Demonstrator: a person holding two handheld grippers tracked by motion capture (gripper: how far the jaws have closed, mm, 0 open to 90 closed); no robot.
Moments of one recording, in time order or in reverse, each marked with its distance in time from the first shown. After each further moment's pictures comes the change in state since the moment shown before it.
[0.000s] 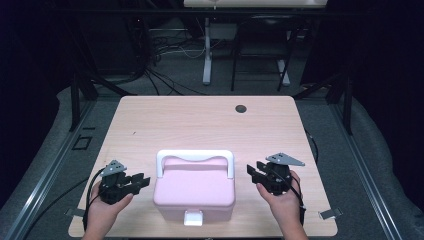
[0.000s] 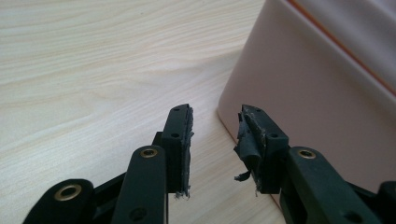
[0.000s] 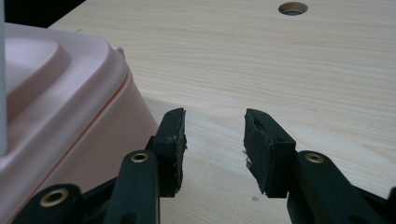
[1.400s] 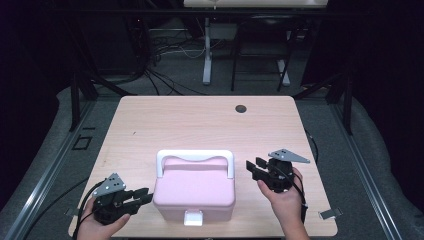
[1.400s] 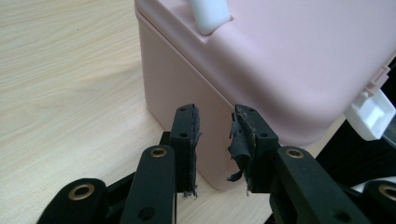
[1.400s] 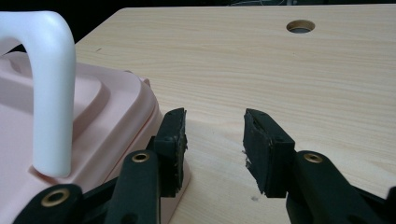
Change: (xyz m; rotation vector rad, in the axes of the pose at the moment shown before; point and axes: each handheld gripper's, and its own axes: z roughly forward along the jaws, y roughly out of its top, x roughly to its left) left arm -0.051 -0.002 -0.045 -0.003 -0.123 0.140; right arm 0.005 0.016 -0.013 -0.040 0.048 0.029
